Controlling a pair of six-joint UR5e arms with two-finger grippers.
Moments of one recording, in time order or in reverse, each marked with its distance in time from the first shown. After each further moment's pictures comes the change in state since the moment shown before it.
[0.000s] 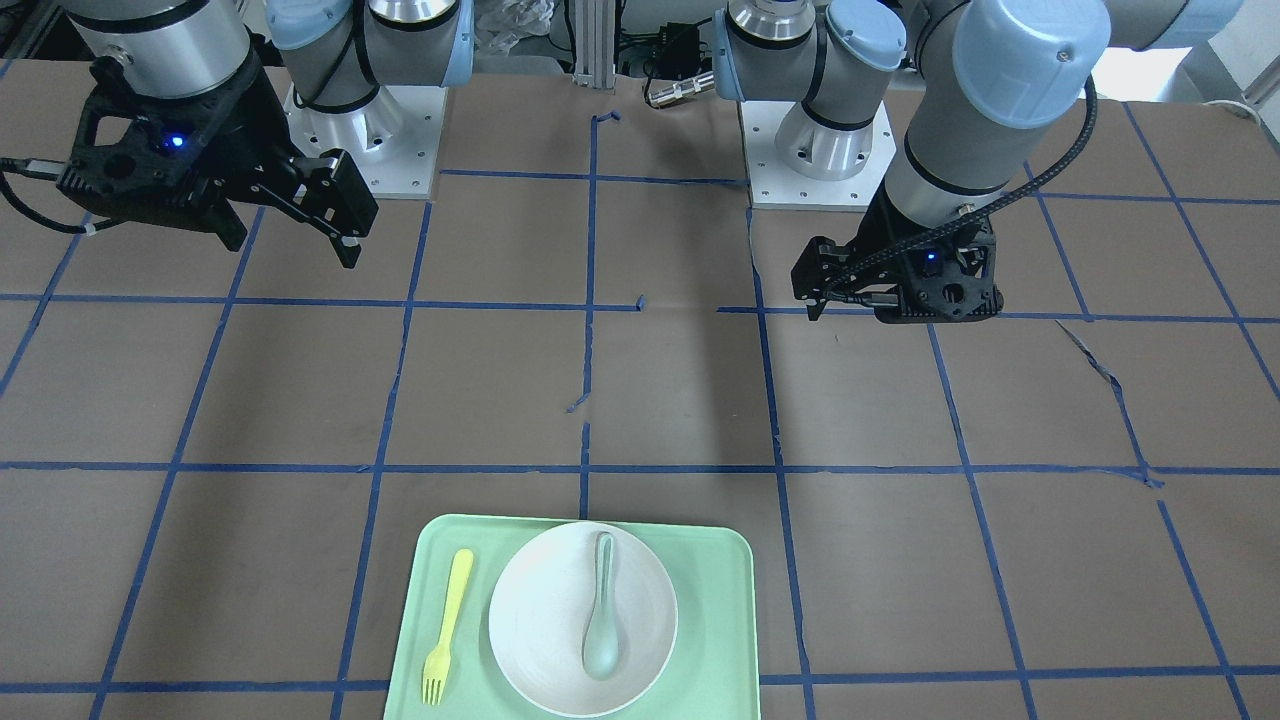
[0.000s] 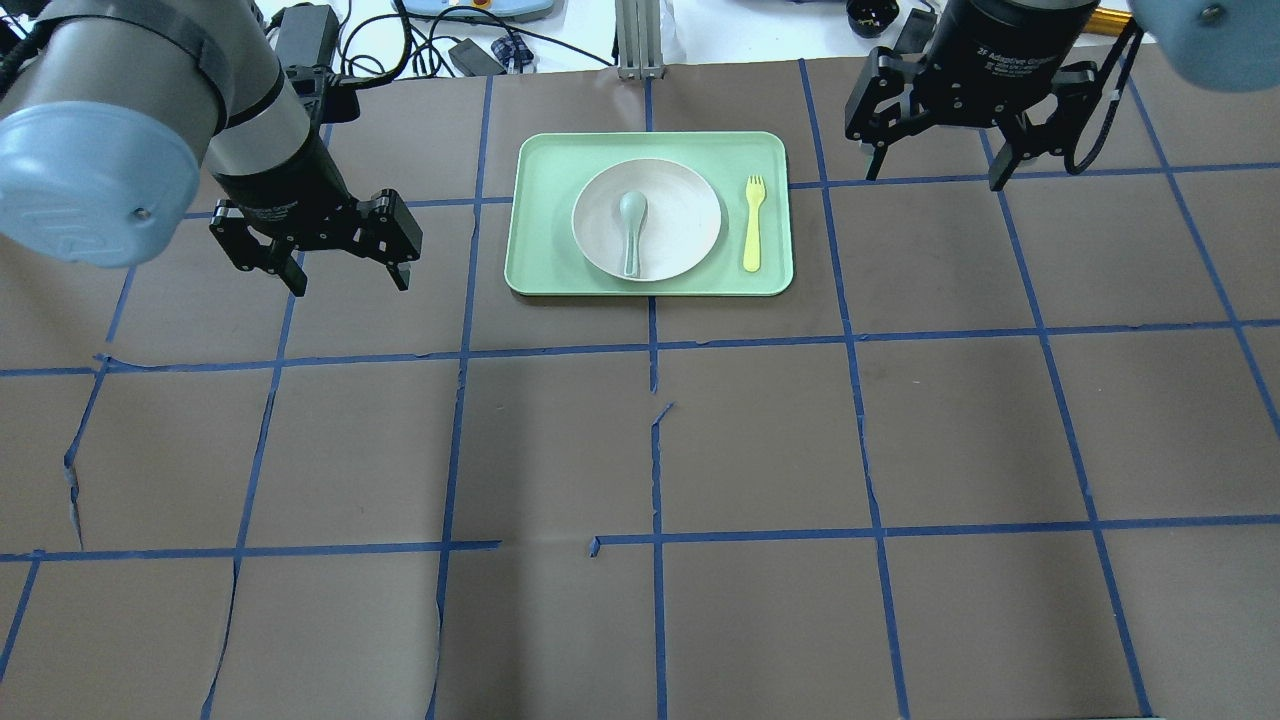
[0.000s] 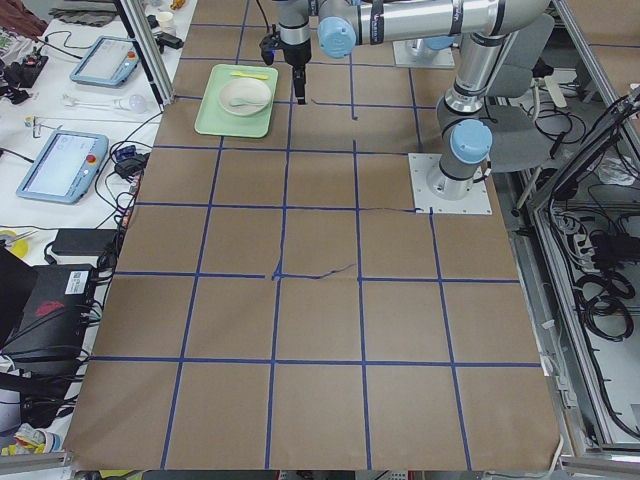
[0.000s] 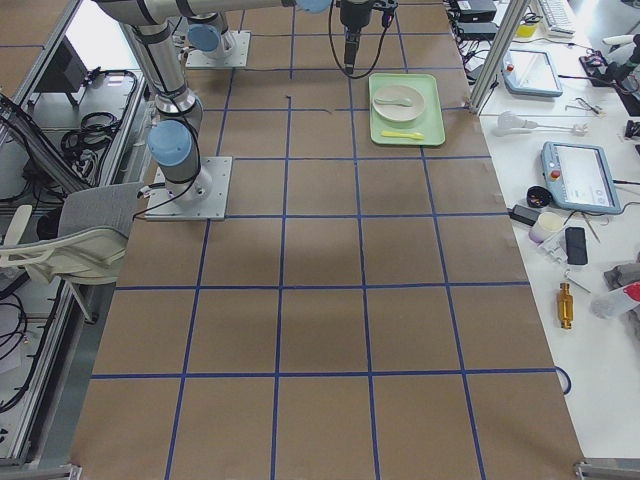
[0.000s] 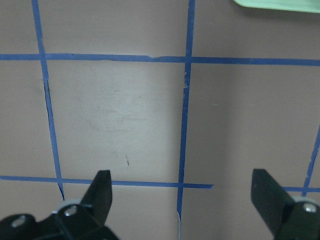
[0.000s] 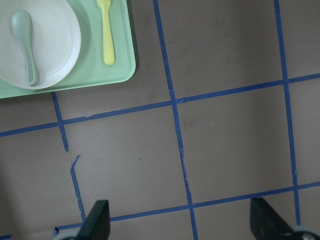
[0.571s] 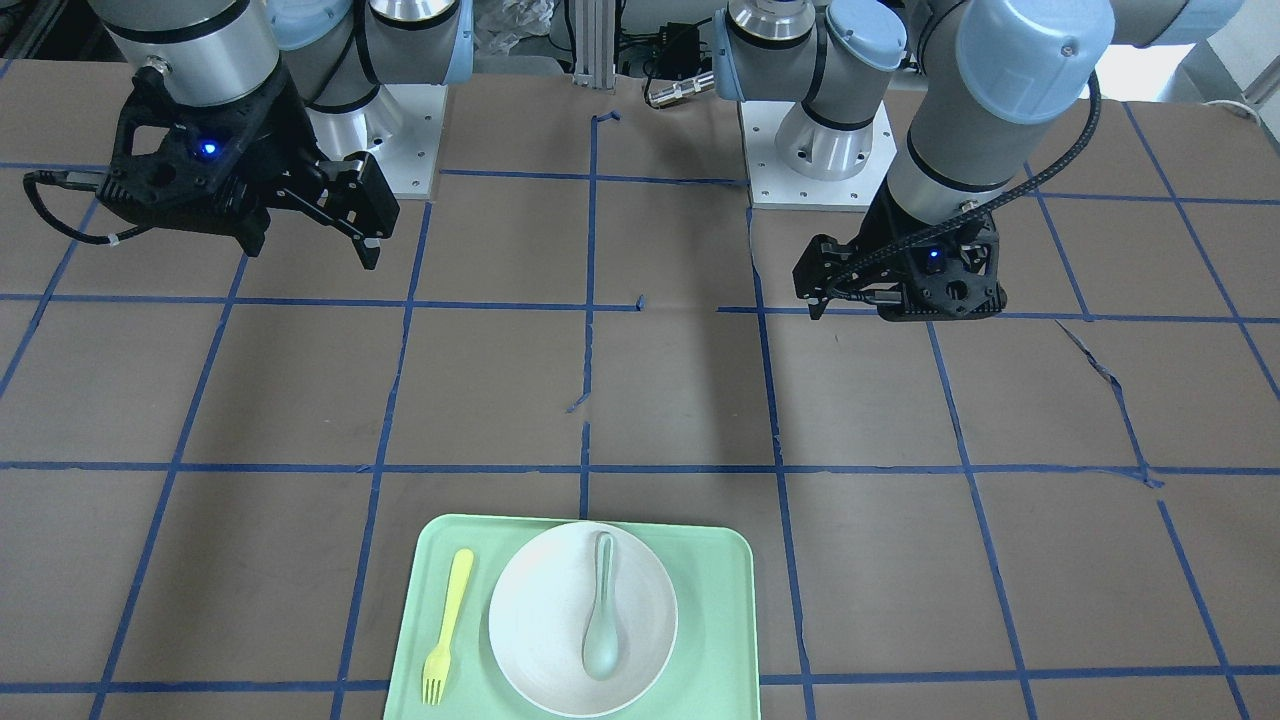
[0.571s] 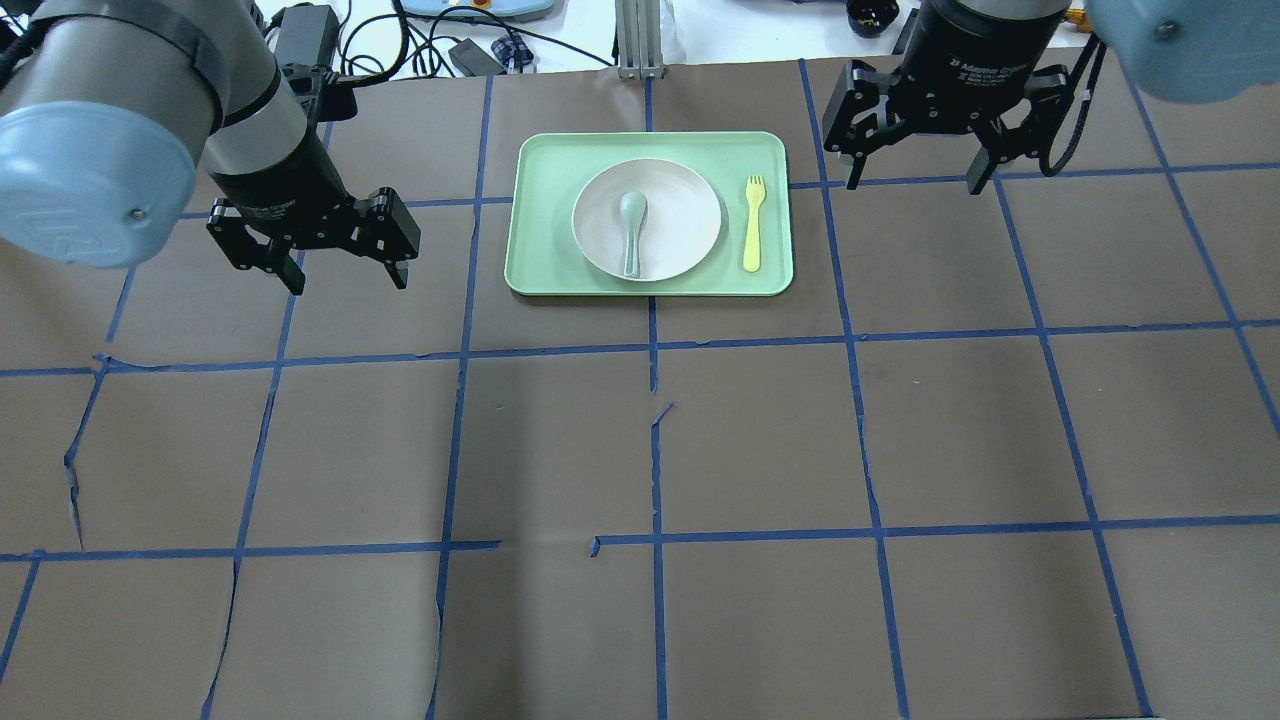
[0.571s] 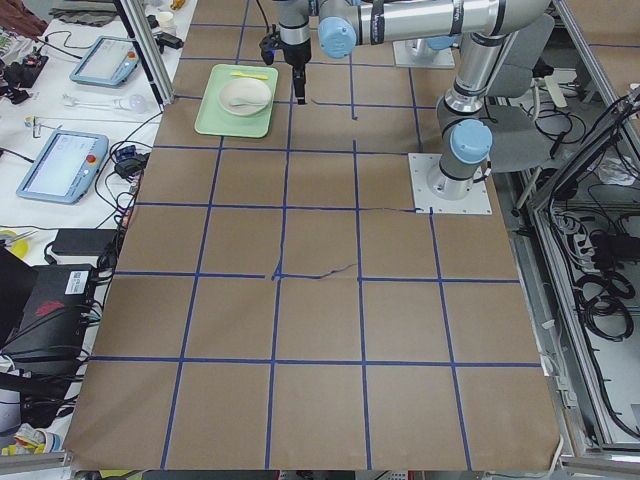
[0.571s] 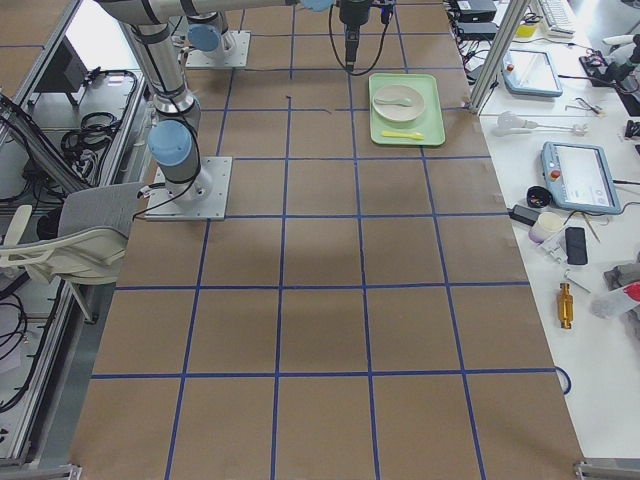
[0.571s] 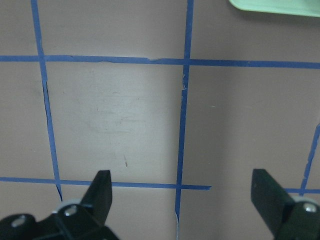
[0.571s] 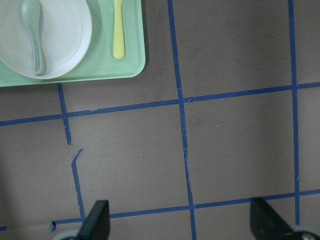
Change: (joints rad) left arm 0.004 0.003 -0.001 0.002 0.002 0.003; right arm 0.017 0.007 0.001 -0.005 -0.005 -0.012
